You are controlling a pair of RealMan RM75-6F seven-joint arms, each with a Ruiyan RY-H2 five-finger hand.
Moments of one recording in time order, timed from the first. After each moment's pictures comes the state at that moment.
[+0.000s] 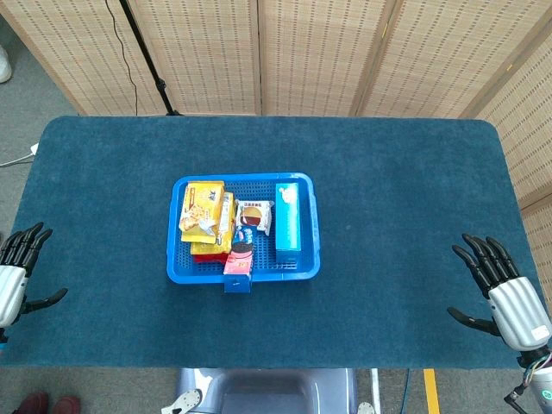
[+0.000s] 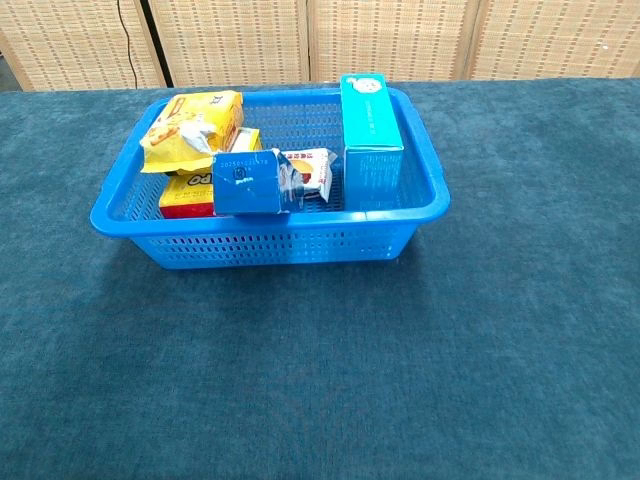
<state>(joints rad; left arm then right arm) -0.15 -1.24 -0.02 -1.27 1.58 1.52 -0.34 0.16 -1.07 0.00 -1.45 -1.78 1.68 0.31</state>
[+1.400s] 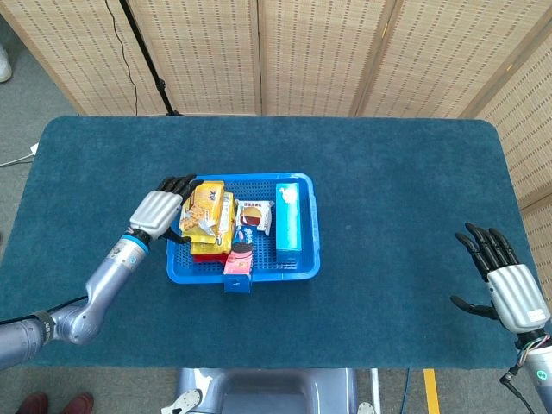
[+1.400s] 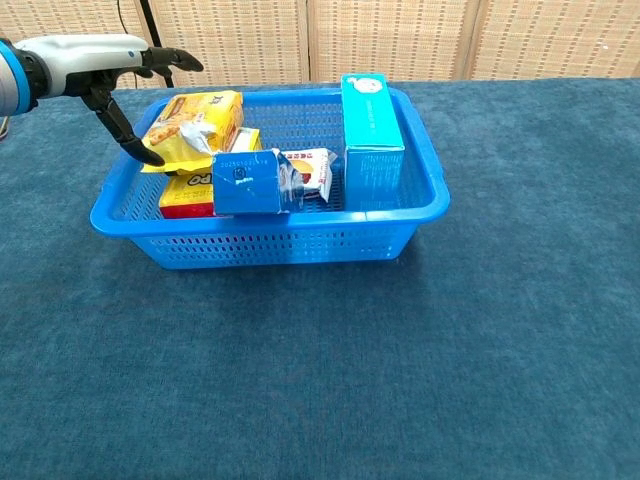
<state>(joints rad) -0.80 -1.35 -0.27 -1.52 0.96 0.77 0.24 0.20 -1.08 0.03 -1.44 -1.68 1.54 0.31</state>
